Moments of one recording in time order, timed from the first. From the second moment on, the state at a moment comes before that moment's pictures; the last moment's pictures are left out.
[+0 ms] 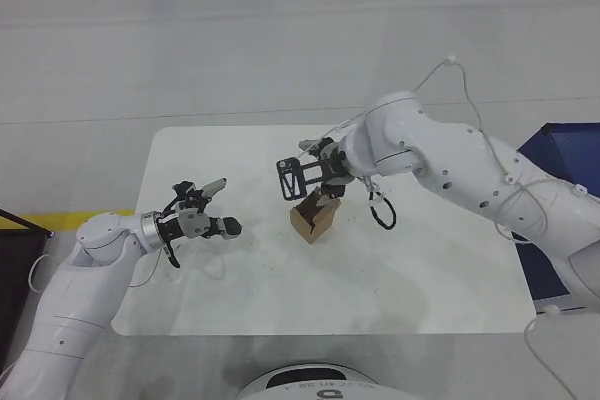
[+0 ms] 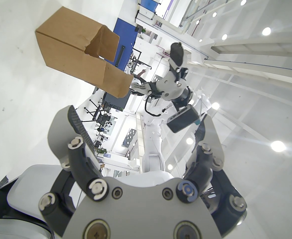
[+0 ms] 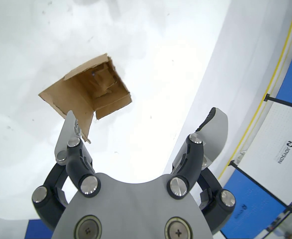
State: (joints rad) left arm 1.33 -0.93 -1.30 -1.45 -0.81 0.25 -1.06; right arm -0.25 -1.02 0.29 -1.58 -0.75 -0.72 0.87
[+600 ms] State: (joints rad) left arm 1.33 -0.93 -1.30 -1.45 -0.81 0.25 -1.06; right arm -0.76 -0.77 0.67 -1.77 -0.65 -0.52 0.63
